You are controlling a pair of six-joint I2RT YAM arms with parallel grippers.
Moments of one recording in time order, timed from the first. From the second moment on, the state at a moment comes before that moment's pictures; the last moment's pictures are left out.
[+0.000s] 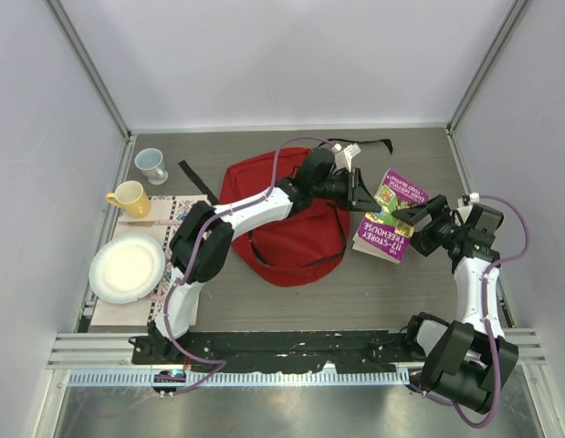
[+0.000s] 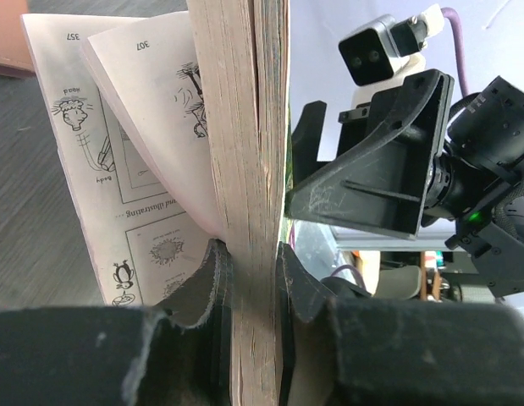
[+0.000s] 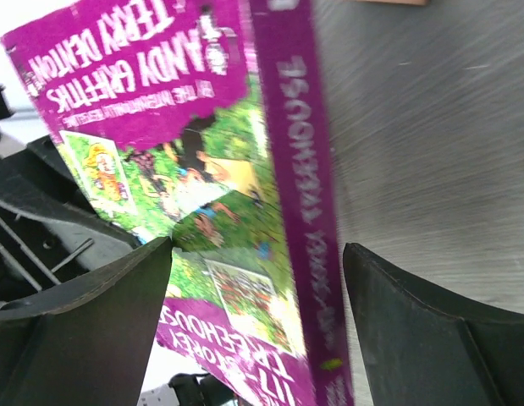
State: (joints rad) left arm -0.83 2.14 1.71 0.11 0.64 -0.89; right arm -0.47 0.99 0.60 -0.35 -0.78 0.72
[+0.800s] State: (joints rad) left arm -0.74 1.86 1.42 0.35 0.65 -0.98; right arm -0.36 0.98 0.65 -0.14 -0.90 0.90
